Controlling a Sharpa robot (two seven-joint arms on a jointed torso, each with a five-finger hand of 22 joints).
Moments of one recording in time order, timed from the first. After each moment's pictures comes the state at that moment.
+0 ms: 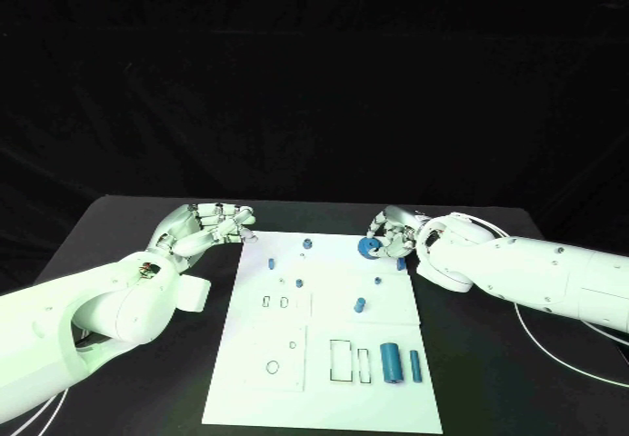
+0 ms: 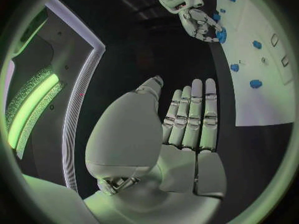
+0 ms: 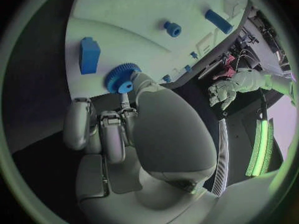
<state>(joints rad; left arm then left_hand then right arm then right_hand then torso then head) 1.14 -0.96 0.02 1.65 -0.14 -0.36 0.37 1.48 -0.14 0.18 0.28 0.27 0.89 0.23 0.23 0.16 1.06 0.17 0.13 0.08 0.97 0.11 0.55 0.37 0.18 0.92 0.22 0.38 0.17 1.27 -0.75 -0.17 1.30 -1.21 -0.33 -0.20 1.55 -0.17 0.27 0.28 0.26 0.86 0.16 0.31 0.40 1.43 0.08 1.46 1.31 1.47 0.00 1.55 1.31 0.09 1.38 0.11 1.30 1.28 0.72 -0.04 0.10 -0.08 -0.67</state>
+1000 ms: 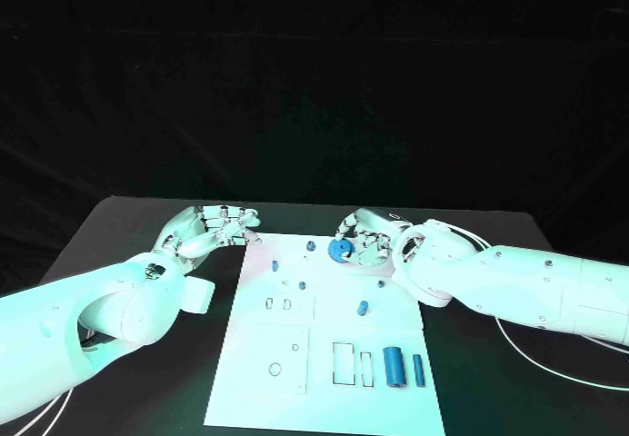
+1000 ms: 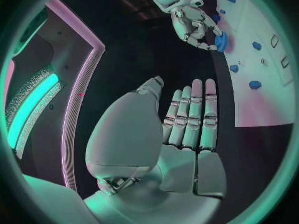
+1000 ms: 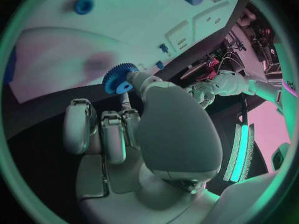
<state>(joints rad) 1.14 -0.95 0.02 1.65 -0.14 -0.36 0.36 1.48 -0.14 0.18 0.29 0.27 0.89 0.23 0.23 0.16 1.06 0.17 0.12 0.08 0.96 0.11 0.55 0.37 0.18 0.92 0.23 0.38 0.17 1.28 -0.71 -0.17 1.45 -1.31 -0.44 -0.19 1.47 -0.22 0.49 0.21 0.25 0.89 0.15 0.30 0.39 1.45 0.06 1.47 1.31 1.47 0.00 1.55 1.31 0.08 1.39 0.10 1.33 1.31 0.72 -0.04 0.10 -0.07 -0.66</state>
